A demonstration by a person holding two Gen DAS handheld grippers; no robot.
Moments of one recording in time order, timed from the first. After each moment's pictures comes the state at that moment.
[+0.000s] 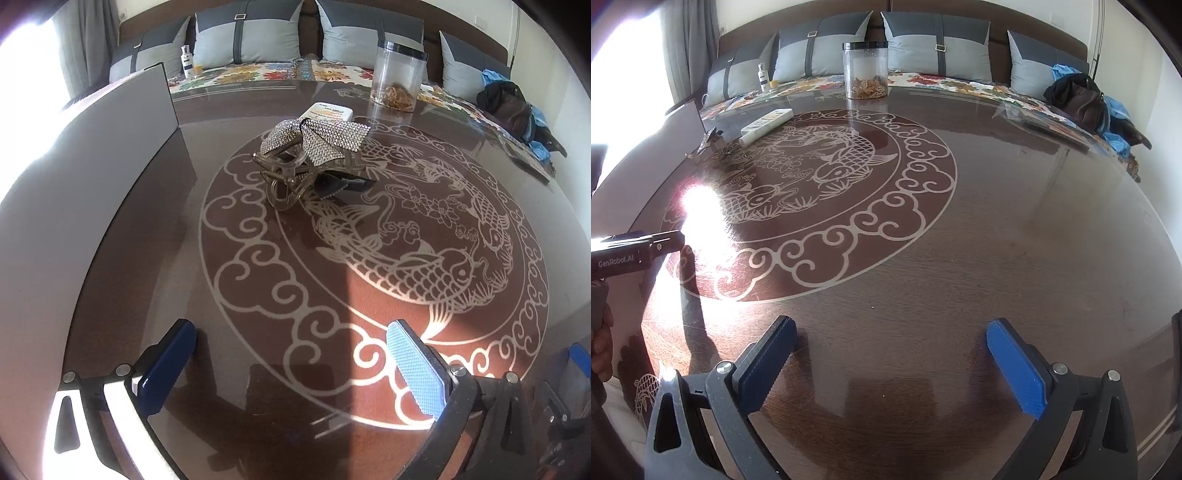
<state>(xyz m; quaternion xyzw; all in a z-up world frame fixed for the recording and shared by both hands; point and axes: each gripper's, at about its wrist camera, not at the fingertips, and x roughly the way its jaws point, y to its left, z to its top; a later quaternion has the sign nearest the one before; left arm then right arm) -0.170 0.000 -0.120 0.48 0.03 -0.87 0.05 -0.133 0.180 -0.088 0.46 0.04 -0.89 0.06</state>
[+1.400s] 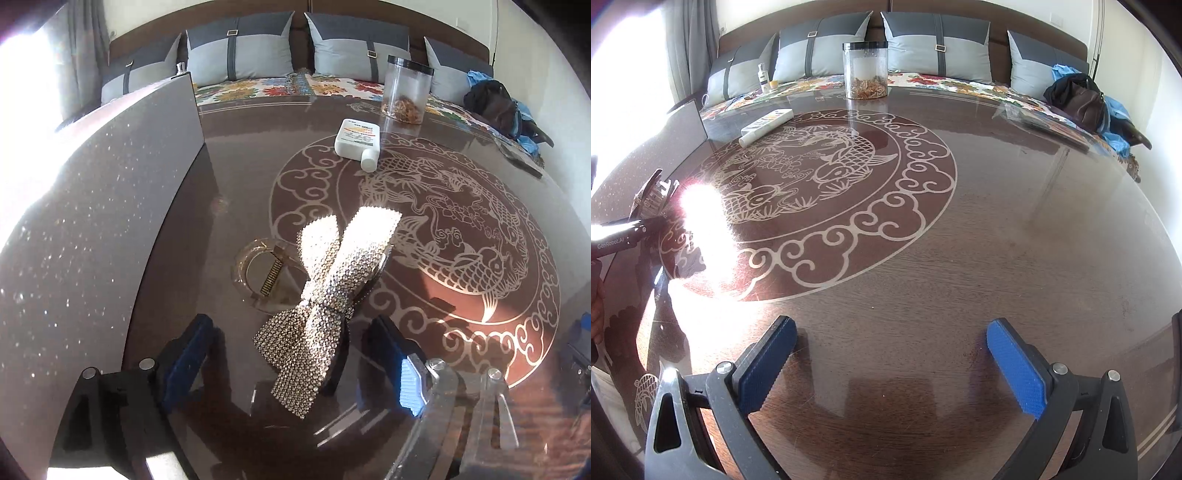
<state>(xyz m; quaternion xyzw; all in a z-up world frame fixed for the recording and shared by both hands) -0.155 -0.055 -0.117 0.46 -0.01 -0.89 0.01 -0.134 0.180 -0.089 0.46 0.04 -0.89 0.06</state>
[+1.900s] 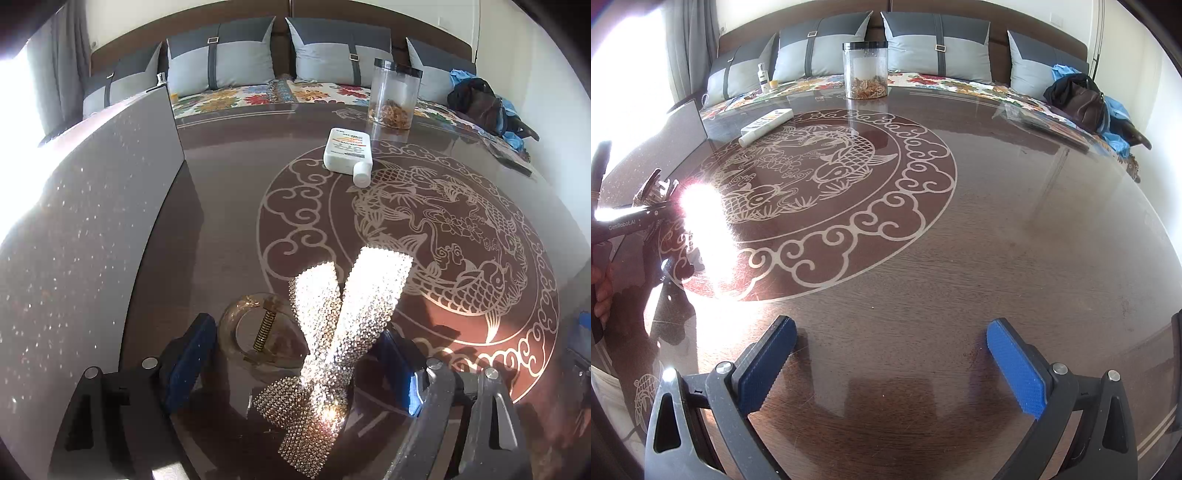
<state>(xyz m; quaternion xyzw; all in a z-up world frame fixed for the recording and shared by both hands) -0.176 -0.060 -0.118 0.45 -0.02 -0.89 -0.03 -0.135 0.179 -0.089 0.46 0.04 -0.89 0.06</state>
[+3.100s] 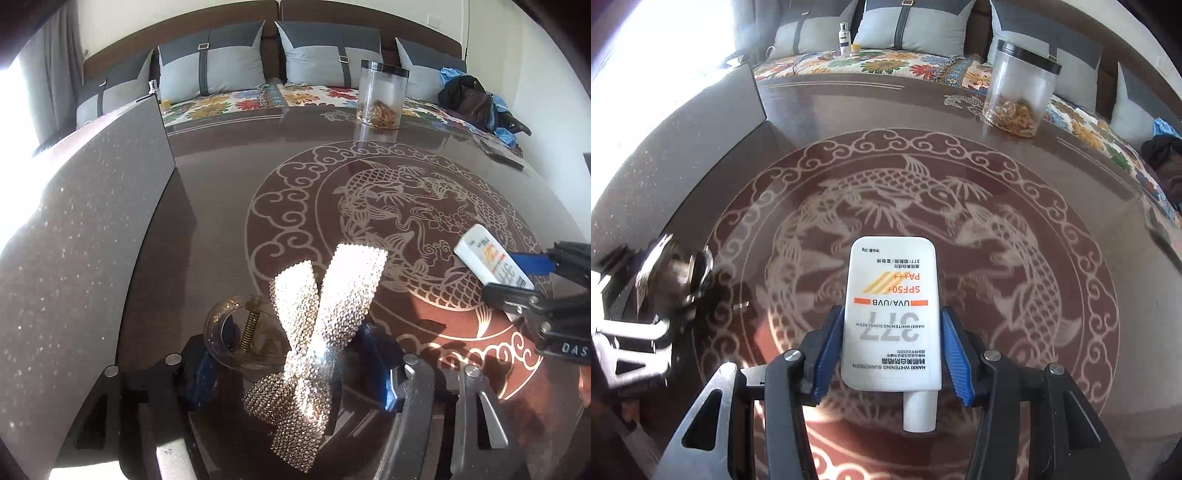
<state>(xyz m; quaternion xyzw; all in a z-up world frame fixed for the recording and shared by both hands) -0.168 -0.049 -0.114 0.44 -0.03 -0.90 -0.04 -0.234 0.055 -0.073 0.49 0.11 -0.85 0.18</state>
